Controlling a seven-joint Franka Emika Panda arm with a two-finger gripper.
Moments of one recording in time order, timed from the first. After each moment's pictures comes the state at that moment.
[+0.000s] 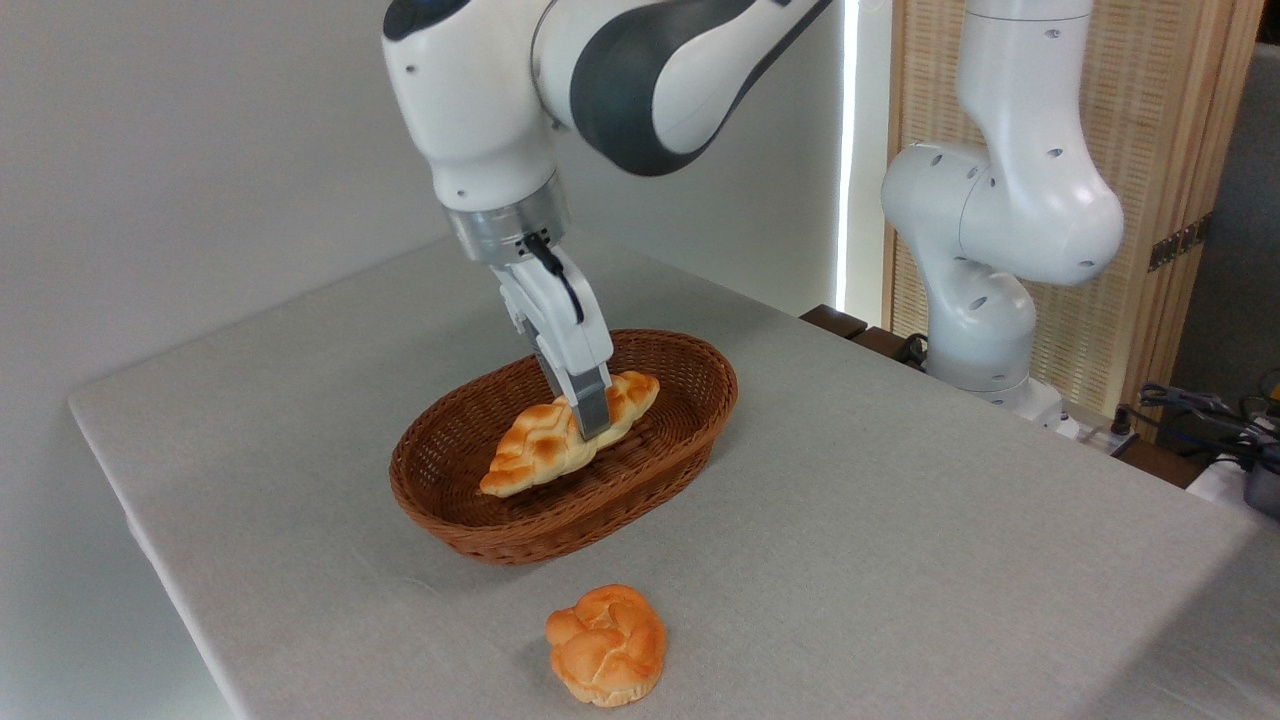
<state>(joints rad) -0.04 -0.08 -0.09 -2.01 -0.14 1.76 0.90</state>
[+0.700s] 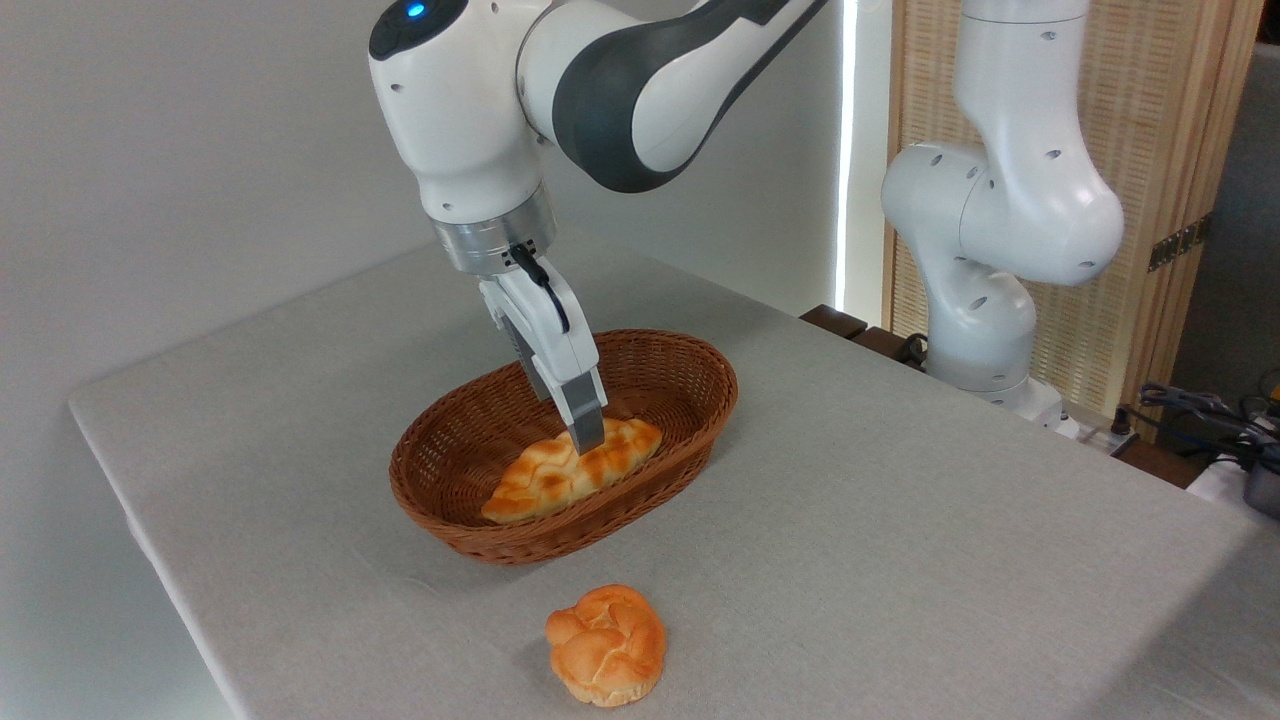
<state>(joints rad) -0.04 -0.06 -0.11 -2.00 -0.16 1.78 0.89</state>
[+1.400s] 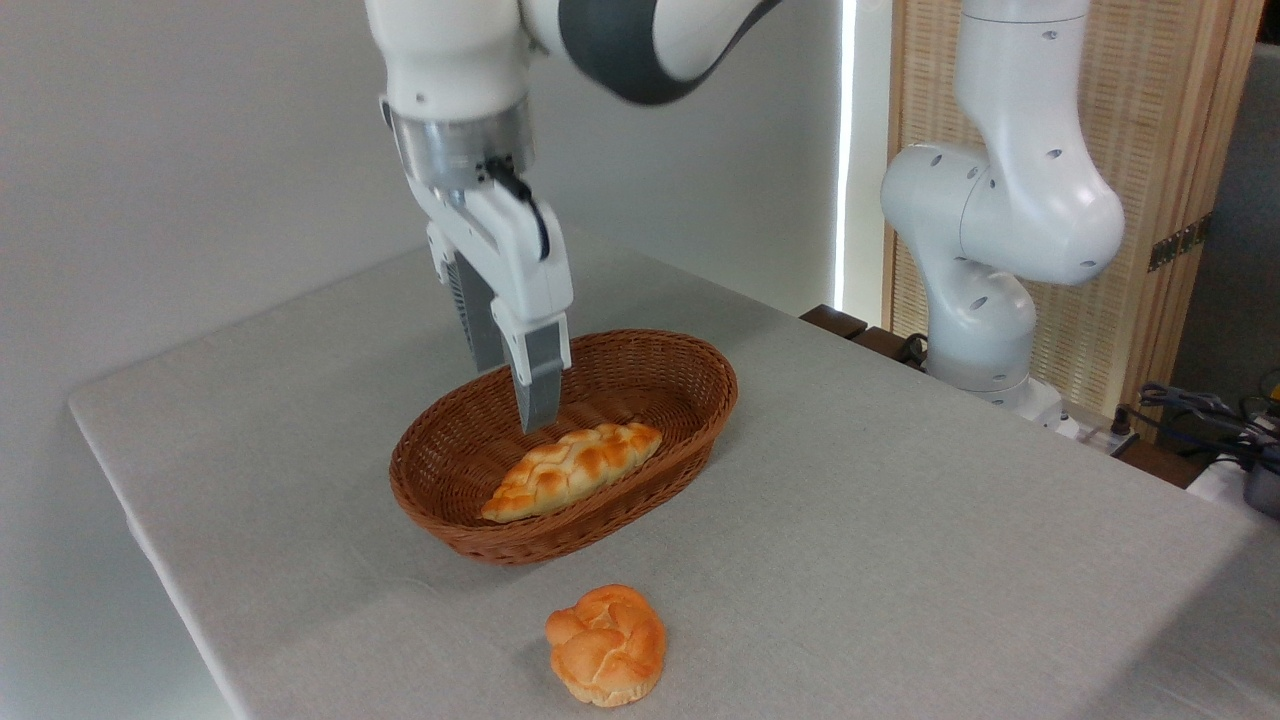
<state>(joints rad) -0.02 -0.07 -0.05 -1.83 -0.16 1.78 0.89</state>
